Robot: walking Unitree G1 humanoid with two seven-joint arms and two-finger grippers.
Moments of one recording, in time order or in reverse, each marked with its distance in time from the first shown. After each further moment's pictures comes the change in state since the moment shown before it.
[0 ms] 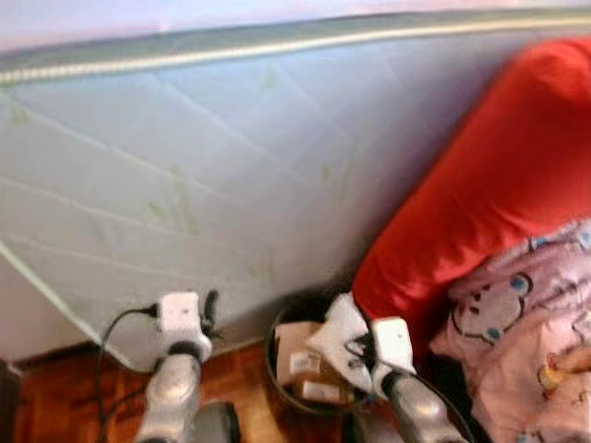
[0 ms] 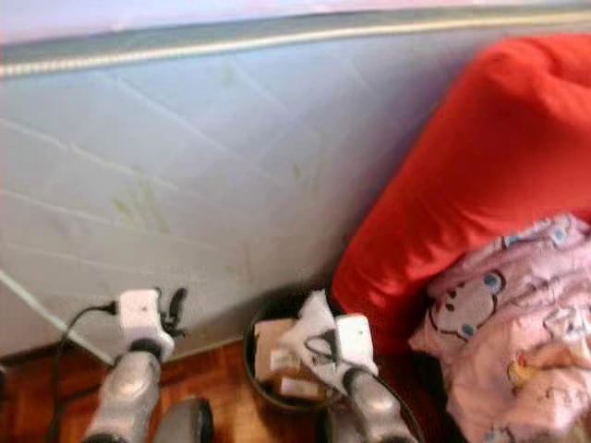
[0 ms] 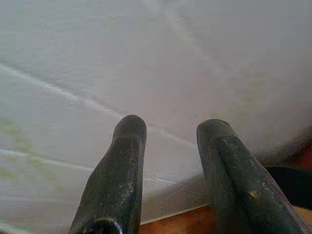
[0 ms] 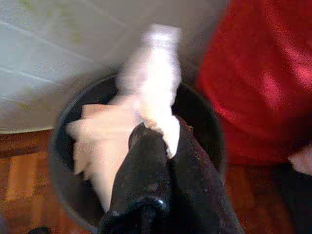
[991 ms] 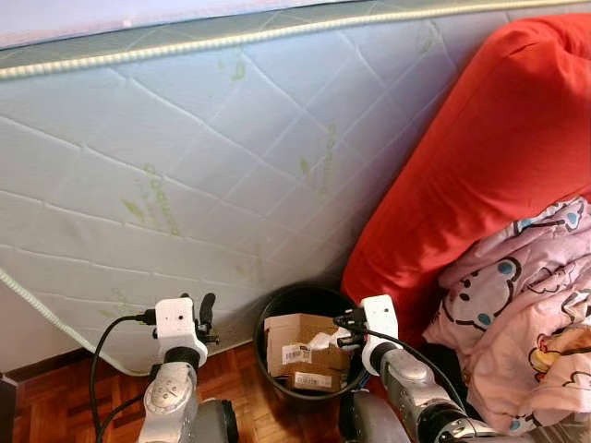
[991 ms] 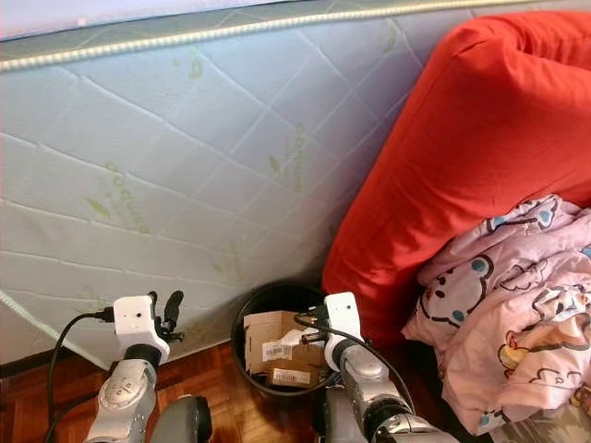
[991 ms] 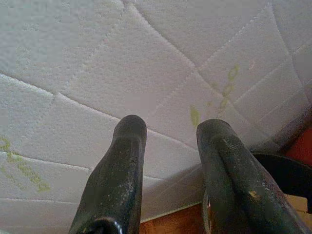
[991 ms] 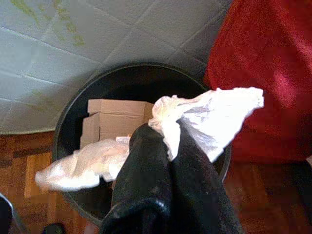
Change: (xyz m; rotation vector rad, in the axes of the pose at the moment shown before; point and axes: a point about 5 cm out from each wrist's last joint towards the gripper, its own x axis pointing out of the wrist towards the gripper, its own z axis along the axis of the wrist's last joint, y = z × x) left arm -0.004 -0.012 0.004 -0.028 -0.034 -0.031; right arm 0.015 -0.008 0.028 0.017 0.066 0.025
